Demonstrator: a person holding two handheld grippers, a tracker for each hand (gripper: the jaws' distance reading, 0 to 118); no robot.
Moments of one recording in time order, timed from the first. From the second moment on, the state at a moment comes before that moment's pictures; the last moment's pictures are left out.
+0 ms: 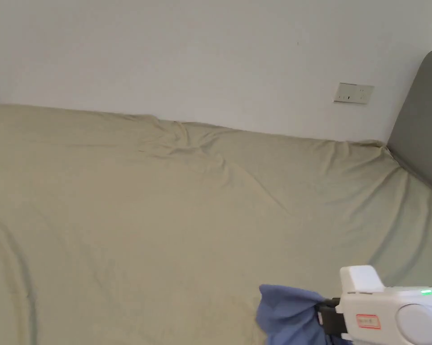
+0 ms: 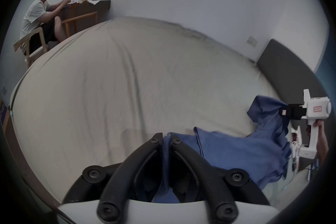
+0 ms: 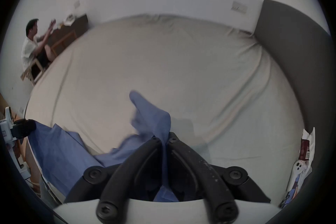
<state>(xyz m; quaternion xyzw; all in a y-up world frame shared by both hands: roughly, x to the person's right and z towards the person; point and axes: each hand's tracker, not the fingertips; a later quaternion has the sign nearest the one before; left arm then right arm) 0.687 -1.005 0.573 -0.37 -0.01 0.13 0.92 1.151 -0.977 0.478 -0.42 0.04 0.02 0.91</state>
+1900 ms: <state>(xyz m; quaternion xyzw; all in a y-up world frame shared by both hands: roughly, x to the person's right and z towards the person) 0.753 -0.591 0.204 0.03 0.11 -0.05 0.99 1.163 -0.543 0.258 0.07 -0.11 0.02 0.99</state>
